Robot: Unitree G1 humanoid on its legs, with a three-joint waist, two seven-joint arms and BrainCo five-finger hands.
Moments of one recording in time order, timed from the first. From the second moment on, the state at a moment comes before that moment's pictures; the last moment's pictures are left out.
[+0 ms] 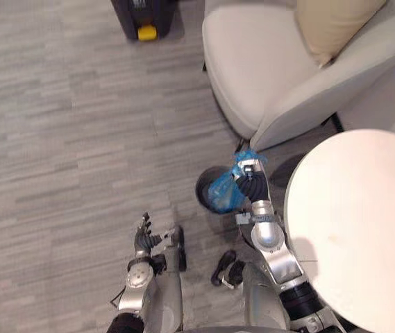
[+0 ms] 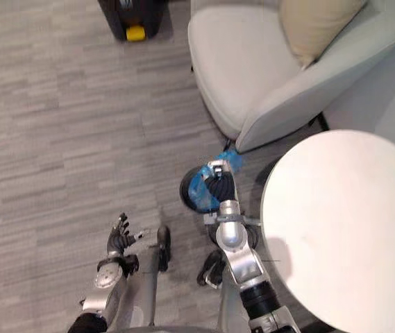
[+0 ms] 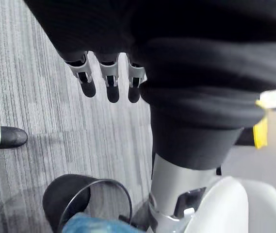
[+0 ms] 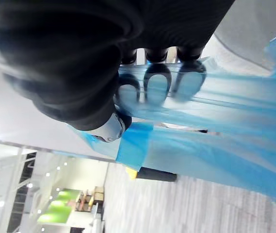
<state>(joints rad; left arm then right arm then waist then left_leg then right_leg) 0.05 0.09 -0.11 0.61 -0.08 -0.19 0.22 -0.10 -0.05 0.29 0.04 -0.20 -0.15 -0.29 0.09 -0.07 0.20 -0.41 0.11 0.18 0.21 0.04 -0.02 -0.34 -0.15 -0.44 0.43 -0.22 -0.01</state>
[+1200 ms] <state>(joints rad) 0.19 0.15 -0.27 0.12 0.25 -0.26 0.22 -0.17 -0.18 0.51 0.00 0.18 -0.23 -0.02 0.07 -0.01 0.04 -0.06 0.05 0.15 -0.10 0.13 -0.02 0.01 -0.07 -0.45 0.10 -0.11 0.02</state>
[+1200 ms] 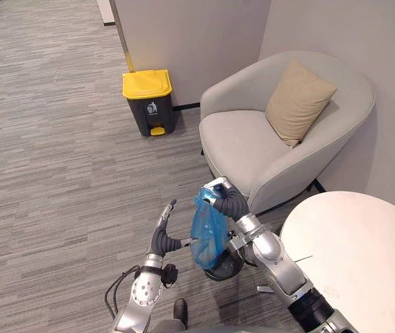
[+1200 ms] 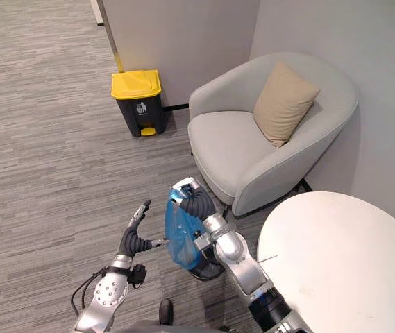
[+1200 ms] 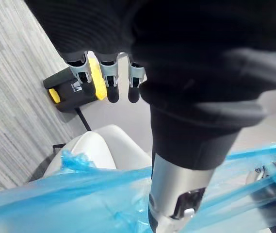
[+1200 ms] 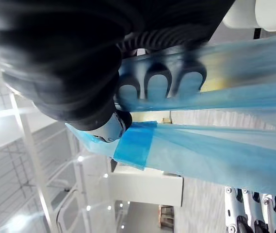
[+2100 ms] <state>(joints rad) 0.15 0.06 -0.31 0.12 0.35 -0.18 0.31 -0.25 -0.08 0.66 -0.03 0.31 -0.23 -0.01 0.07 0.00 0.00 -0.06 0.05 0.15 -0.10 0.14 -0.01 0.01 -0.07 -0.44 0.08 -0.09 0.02</state>
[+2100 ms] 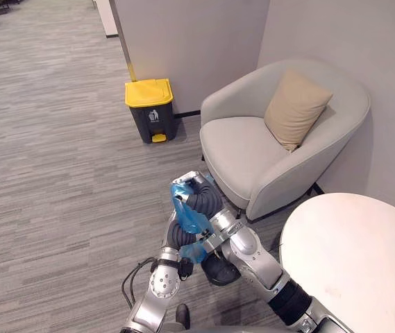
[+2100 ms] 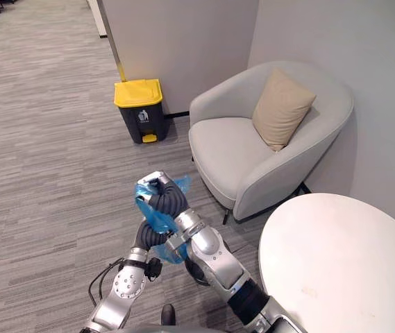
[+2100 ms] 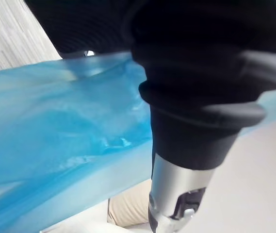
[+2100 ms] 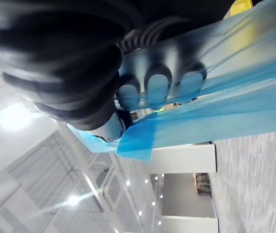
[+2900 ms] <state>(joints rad) 0.13 0.04 -0.30 0.29 0.36 -0.11 0.33 -0.25 -0.05 0.73 -0.08 0.36 -0.22 -0.01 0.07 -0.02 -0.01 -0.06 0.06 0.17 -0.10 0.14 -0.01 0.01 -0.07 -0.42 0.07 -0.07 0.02</state>
